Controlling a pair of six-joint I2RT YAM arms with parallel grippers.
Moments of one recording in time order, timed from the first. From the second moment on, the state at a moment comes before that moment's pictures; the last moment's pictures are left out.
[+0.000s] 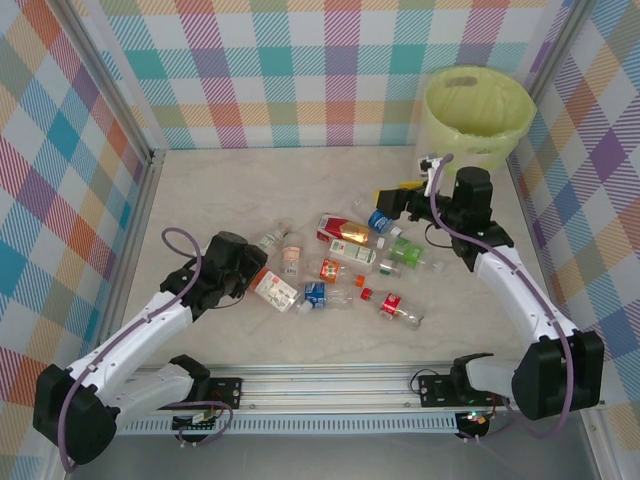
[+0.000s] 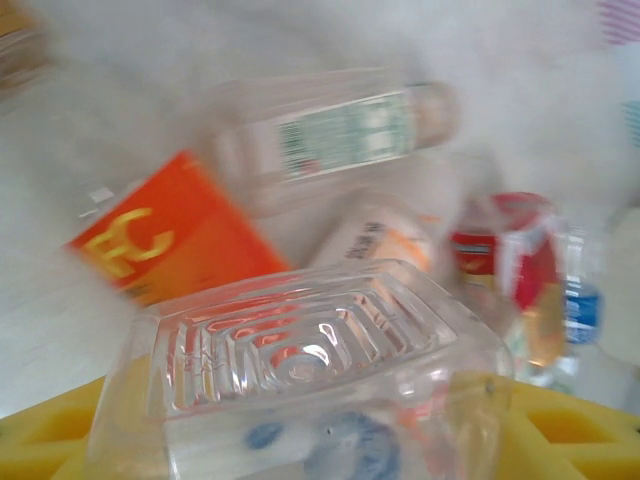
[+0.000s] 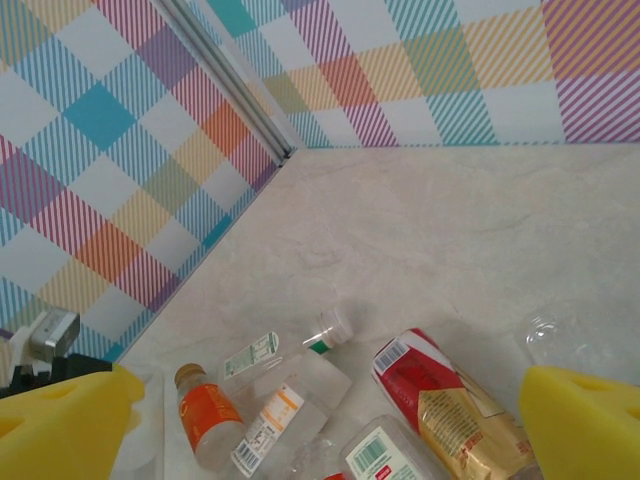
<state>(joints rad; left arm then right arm) -0.52 0.99 0.74 -0.55 -0.13 -1.28 0.21 1.23 0.96 -0.04 -0.66 0.34</state>
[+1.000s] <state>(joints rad) -0.54 1.40 1.11 -0.03 0.23 -0.84 0.53 1.49 0.99 0.16 -0.74 0.46</state>
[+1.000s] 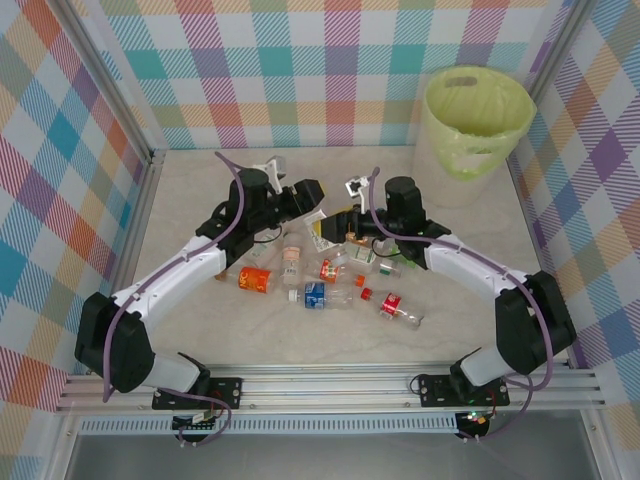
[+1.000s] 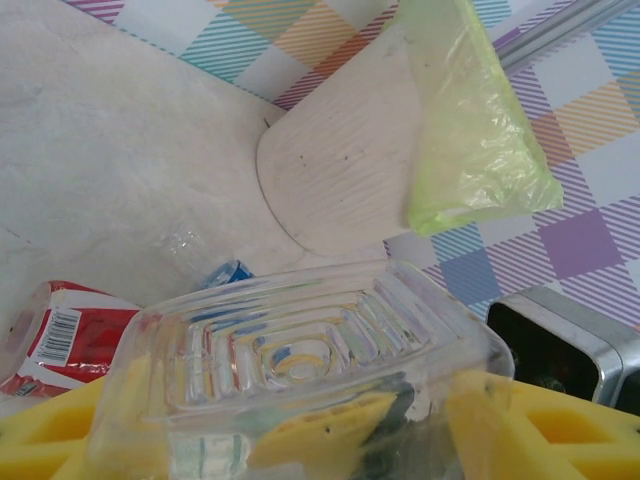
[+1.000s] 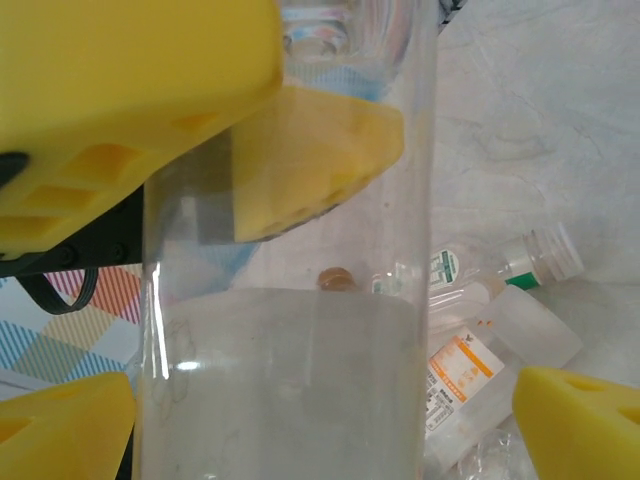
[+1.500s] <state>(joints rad) -0.54 1.44 1.14 -0.03 0.23 -0.83 0.54 1.49 0.99 0.13 -0.73 0.39</state>
